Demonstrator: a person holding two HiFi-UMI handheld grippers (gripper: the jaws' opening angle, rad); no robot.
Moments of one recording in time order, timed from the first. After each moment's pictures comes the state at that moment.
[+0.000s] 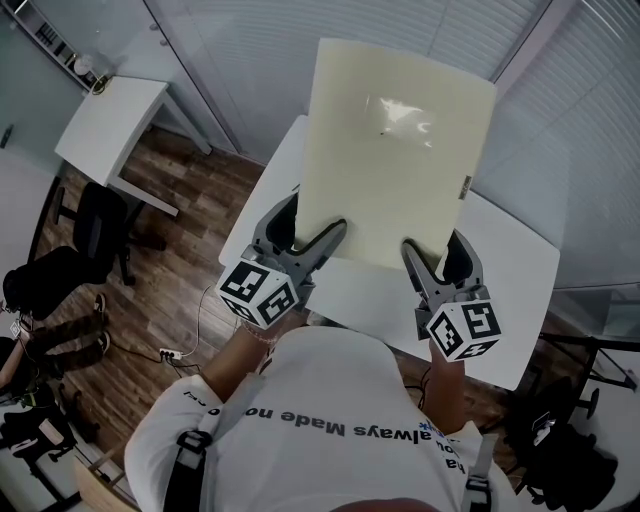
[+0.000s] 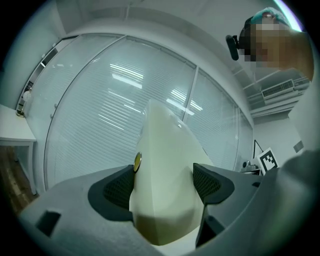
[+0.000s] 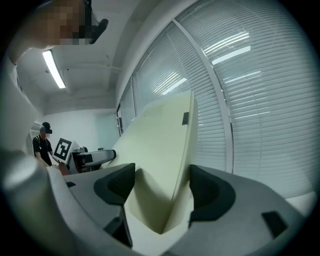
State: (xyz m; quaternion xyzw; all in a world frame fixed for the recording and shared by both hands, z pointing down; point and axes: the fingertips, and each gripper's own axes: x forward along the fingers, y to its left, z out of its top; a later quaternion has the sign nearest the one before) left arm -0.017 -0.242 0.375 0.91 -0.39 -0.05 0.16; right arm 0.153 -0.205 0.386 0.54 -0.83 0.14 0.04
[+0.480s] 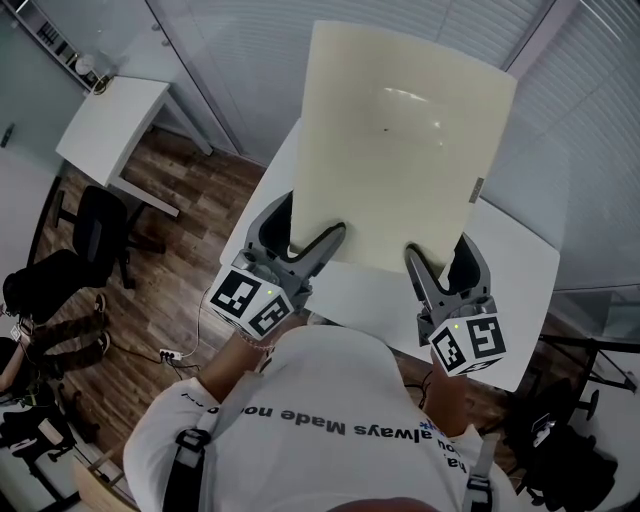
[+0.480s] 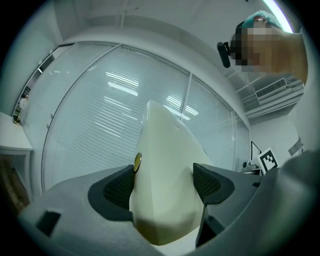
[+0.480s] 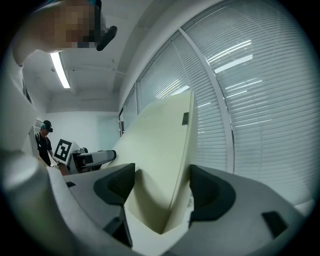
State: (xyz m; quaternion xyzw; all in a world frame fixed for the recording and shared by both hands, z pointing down) left arm -0.027 -0.232 0.338 0.91 -0.38 -0.08 0.12; right arm 0.143 -0.194 0.349 0.54 -0.84 0.10 0.02
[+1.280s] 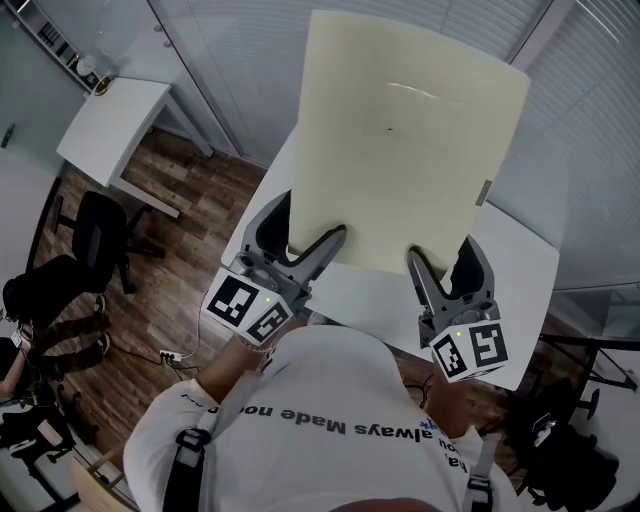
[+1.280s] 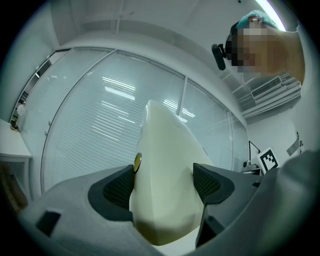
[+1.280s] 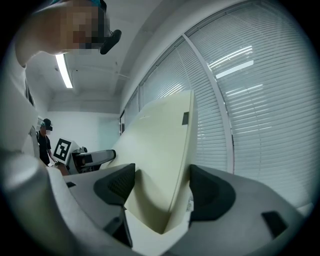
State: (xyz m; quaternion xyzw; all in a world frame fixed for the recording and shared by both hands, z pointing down) left arm -0.031 -0.225 0.320 0.92 -0.38 -0.09 0.10; right arm 0.139 -0.187 0.333 0.54 -0.84 0.08 0.01
